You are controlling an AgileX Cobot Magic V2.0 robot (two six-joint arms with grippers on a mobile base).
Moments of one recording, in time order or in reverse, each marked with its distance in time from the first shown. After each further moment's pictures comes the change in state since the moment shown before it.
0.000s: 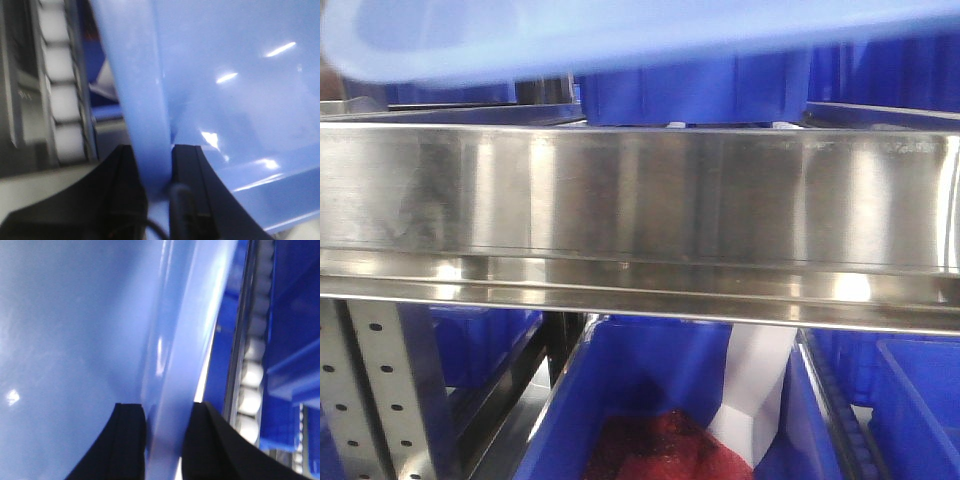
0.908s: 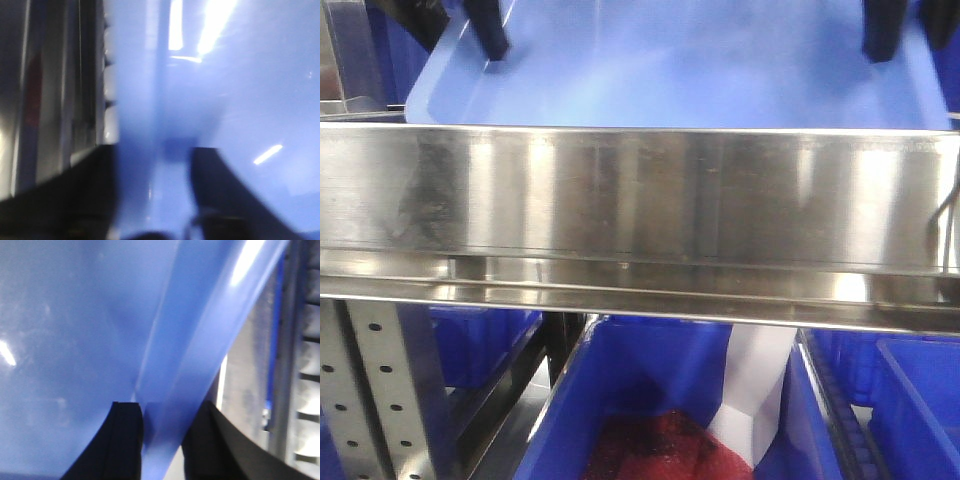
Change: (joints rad) left arm 0.113 0.302 -0.107 0.100 -0.231 0.056; right arm -0.137 0.412 -0.131 0.108 -0.008 0.006
